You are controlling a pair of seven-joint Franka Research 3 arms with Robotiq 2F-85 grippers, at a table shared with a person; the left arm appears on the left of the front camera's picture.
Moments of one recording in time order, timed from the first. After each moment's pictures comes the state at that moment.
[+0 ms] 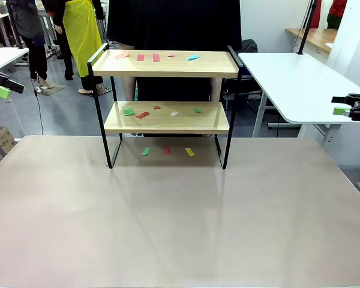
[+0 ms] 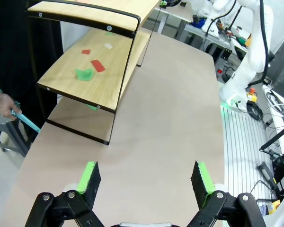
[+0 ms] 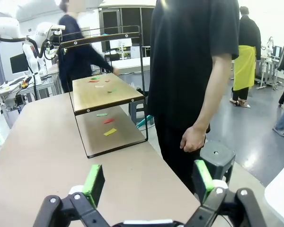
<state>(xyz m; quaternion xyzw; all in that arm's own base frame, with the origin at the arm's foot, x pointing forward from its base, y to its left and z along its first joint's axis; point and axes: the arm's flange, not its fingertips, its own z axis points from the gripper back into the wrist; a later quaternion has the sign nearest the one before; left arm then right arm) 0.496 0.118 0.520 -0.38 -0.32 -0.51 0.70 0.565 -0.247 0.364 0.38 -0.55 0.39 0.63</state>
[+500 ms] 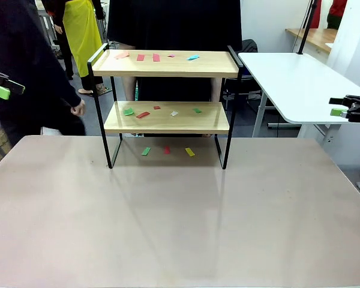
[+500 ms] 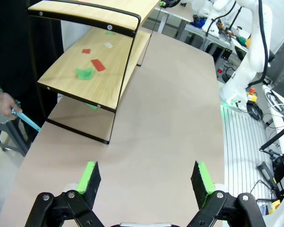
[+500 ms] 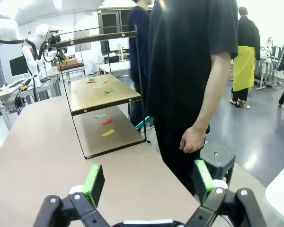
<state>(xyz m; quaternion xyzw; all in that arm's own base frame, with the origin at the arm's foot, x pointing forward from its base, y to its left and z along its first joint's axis) 0.495 0.118 0.520 -0.38 -0.32 -0.51 0.70 0.571 -0.246 0.354 0.38 -0.56 0.38 0.63</state>
